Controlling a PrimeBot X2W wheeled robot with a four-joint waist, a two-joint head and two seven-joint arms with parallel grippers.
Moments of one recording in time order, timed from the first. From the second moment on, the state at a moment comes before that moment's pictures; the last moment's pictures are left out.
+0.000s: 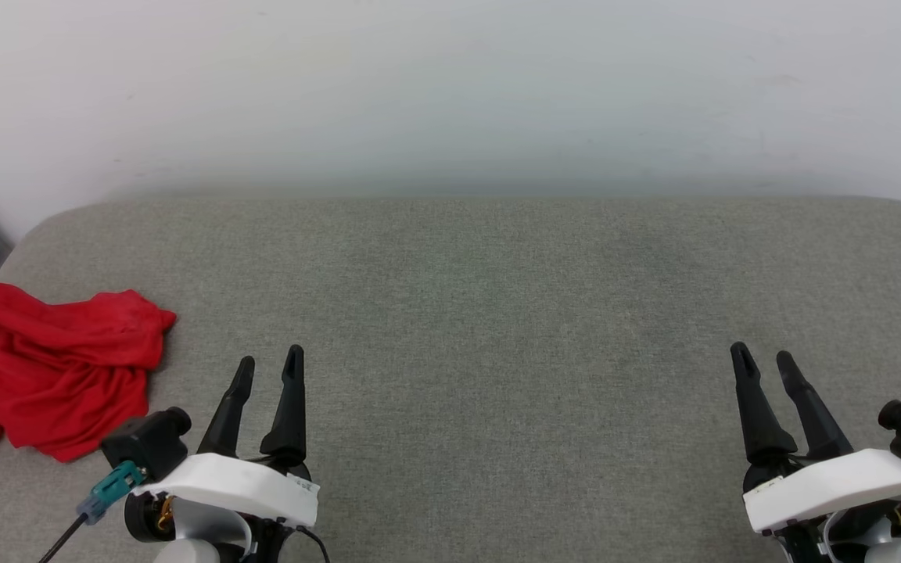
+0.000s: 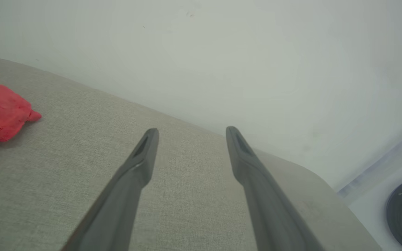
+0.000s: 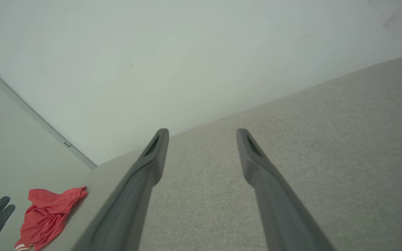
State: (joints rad) left arm -0.08 0.08 -0.07 0.15 -0.58 -0.11 -0.14; right arm -0.02 -0.06 -0.01 0.05 0.56 0.13 -0.03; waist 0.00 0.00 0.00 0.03
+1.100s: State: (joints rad) left arm -0.10 0.10 -0.12 0.20 -0.25 -0.07 -0.21; right arm 0.00 -0.05 -0.02 0.01 0.24 0.13 -0.02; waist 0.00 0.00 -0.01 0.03
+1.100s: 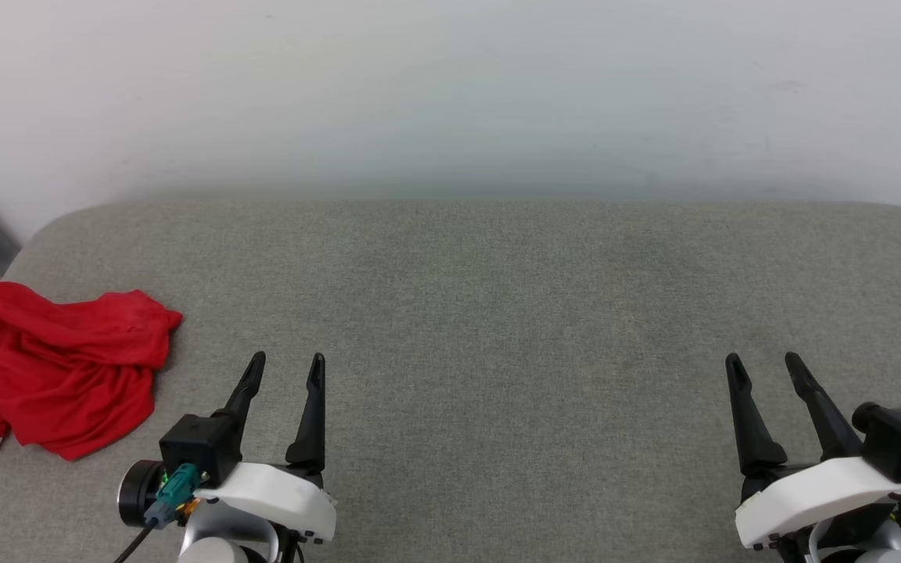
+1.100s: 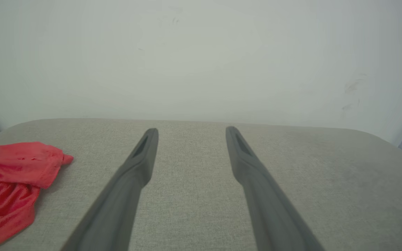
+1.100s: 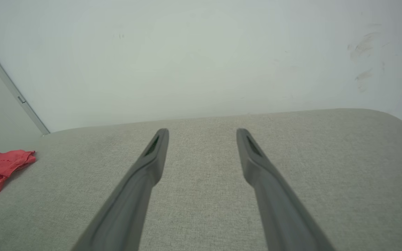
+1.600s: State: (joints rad) left arm -0.10 0.09 -0.12 0.22 -0.17 -0.07 -0.24; right arm 0.01 -0.05 -0.02 0.00 0.15 0.13 -0.03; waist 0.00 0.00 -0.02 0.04
